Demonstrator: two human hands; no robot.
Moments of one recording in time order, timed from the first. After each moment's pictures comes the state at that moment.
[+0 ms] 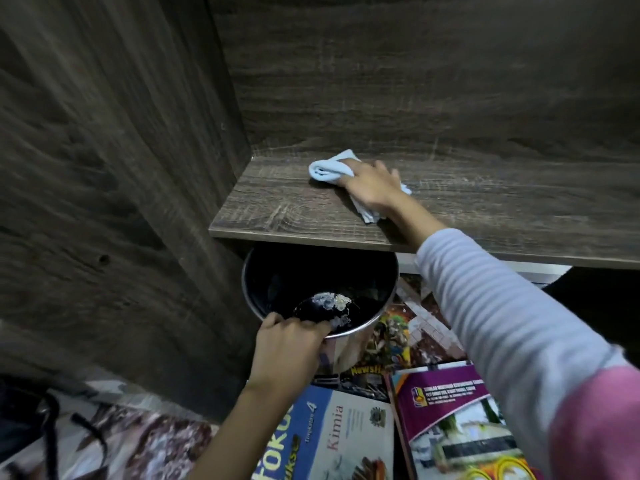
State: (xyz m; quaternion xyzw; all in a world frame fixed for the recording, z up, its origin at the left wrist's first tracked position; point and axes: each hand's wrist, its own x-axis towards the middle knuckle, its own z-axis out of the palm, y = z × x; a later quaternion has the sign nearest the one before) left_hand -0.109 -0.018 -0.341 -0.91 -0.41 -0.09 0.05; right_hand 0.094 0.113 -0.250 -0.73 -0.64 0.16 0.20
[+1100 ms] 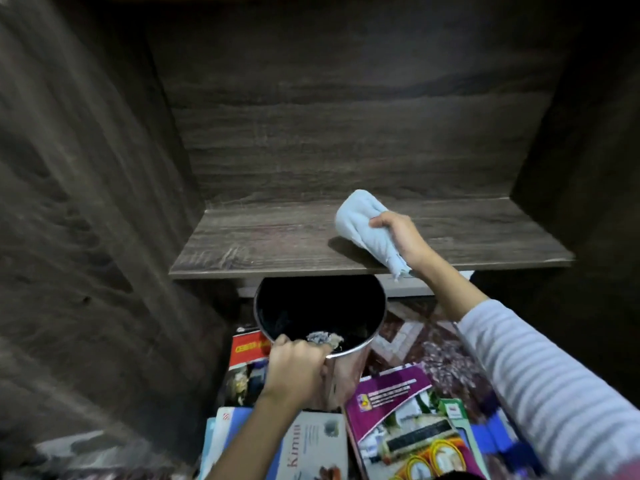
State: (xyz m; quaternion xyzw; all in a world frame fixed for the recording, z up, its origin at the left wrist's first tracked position) left_hand -0.050 -0.060 -0.319 -0.93 -0.36 -0.01 0.06; right_hand 0.160 -0.033 -0.212 -0.61 -0.31 0.40 0.61
